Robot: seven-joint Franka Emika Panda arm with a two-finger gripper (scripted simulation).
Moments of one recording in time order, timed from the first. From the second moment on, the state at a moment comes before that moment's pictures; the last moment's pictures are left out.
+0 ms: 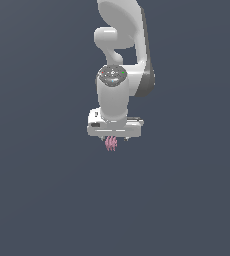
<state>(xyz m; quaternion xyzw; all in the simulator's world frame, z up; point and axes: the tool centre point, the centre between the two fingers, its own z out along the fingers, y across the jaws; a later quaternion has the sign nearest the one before) 0.001 -0.001 0.156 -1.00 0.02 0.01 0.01</state>
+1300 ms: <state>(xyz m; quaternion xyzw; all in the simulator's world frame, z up) -0.018 -0.005 0.132 -1.00 0.02 0.00 0.01</state>
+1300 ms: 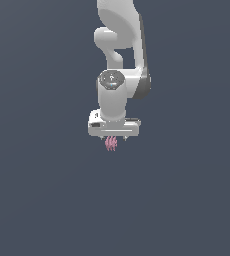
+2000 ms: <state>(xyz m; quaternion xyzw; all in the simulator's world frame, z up) -0.054 -0.019 0.091 -1.00 0.04 0.00 0.00</state>
